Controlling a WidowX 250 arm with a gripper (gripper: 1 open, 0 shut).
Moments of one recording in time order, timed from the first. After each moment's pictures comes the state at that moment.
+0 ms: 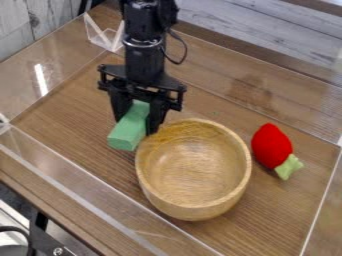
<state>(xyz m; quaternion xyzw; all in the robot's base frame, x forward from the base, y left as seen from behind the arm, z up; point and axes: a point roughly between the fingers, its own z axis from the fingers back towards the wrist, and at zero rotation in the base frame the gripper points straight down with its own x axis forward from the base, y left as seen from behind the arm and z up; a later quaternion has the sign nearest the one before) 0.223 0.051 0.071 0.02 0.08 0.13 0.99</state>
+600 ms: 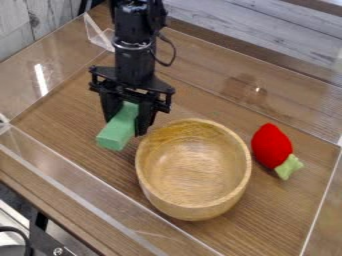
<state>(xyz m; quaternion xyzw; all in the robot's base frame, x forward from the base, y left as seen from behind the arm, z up) 0.221 0.064 0.064 0.02 0.09 0.12 0.99</state>
